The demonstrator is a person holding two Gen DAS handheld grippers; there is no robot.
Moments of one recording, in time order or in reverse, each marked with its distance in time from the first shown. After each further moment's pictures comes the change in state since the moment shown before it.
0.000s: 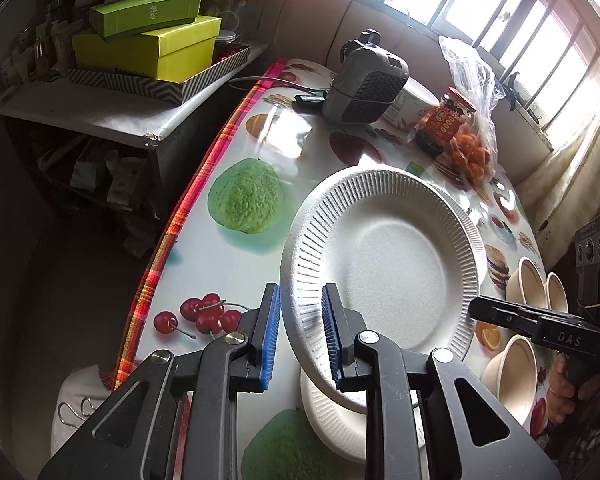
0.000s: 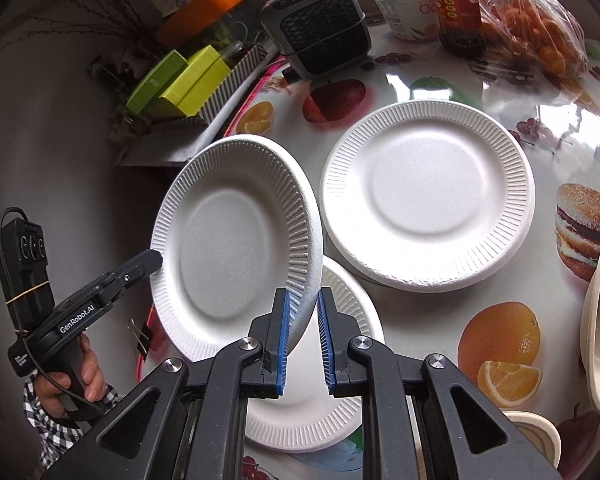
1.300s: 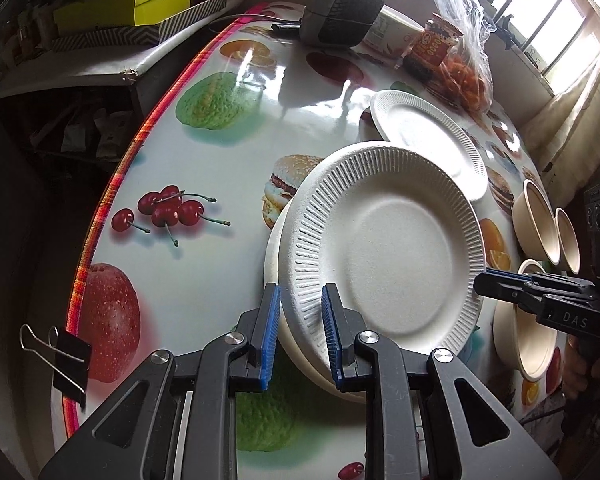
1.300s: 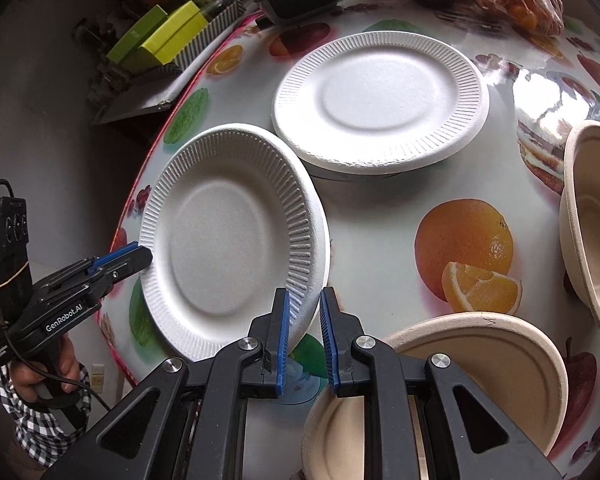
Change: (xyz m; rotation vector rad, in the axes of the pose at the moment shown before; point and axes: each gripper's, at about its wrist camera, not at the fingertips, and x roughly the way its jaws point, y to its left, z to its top) left arm 0.017 -0.028 -0.057 0.043 0.161 0.027; right arm 0.004 -0.021 -0.044 -0.027 0.111 -0.090
